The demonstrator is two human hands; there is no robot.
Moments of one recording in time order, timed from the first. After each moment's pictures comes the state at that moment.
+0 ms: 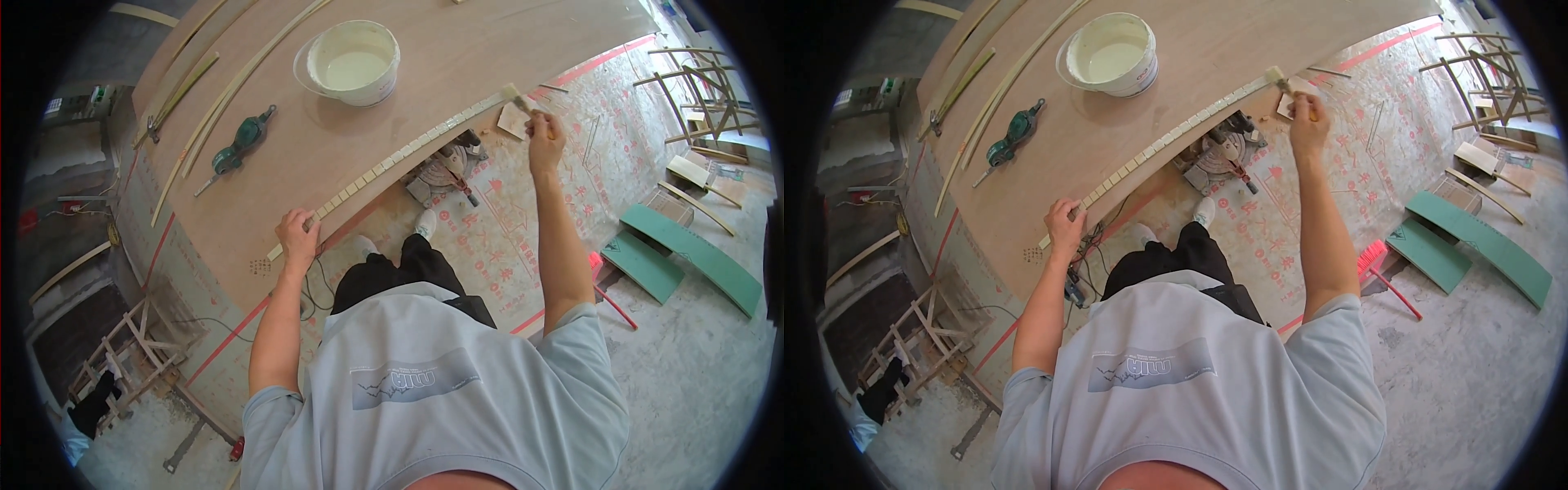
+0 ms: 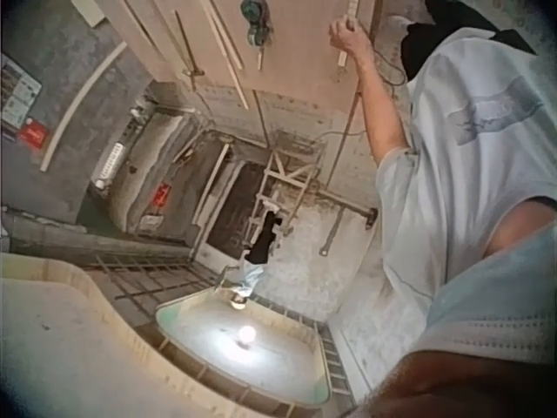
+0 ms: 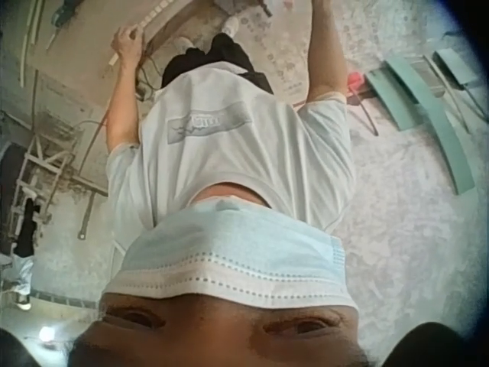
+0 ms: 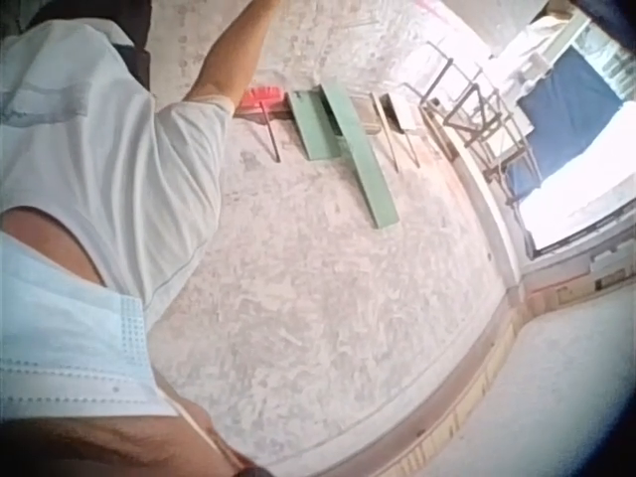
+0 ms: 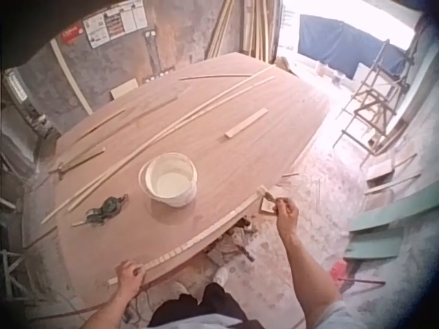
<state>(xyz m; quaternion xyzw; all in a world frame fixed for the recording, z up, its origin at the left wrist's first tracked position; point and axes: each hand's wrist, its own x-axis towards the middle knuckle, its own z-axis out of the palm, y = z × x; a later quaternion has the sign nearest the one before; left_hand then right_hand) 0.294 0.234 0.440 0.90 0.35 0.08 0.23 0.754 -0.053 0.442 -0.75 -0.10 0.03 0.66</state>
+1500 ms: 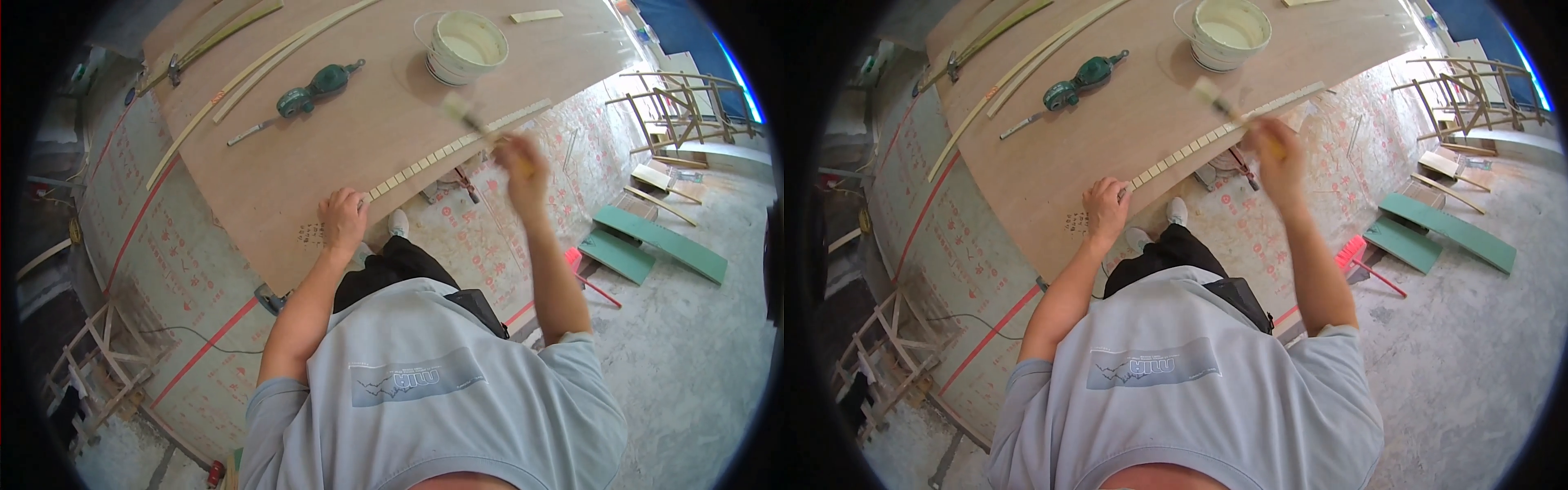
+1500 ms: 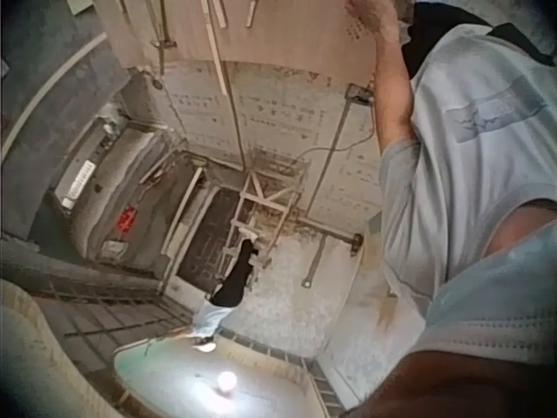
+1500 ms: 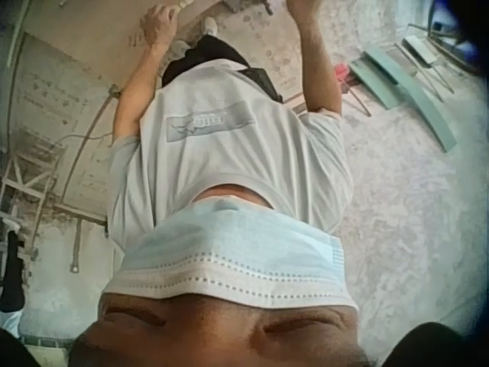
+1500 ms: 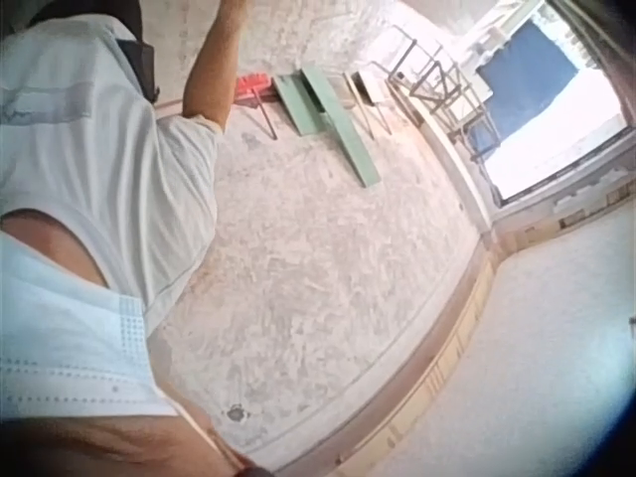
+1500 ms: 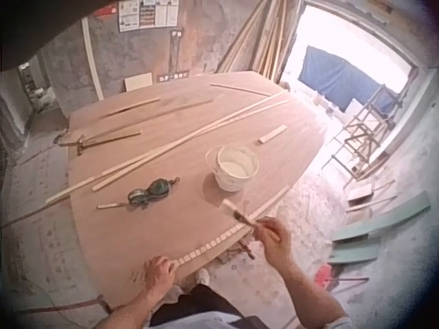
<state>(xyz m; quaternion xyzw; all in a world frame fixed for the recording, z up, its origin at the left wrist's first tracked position) 0.192 0.269 0.433 0.91 0.28 0.16 0.27 0.444 0.087 0.588 -0.74 -0.25 0.12 0.61</state>
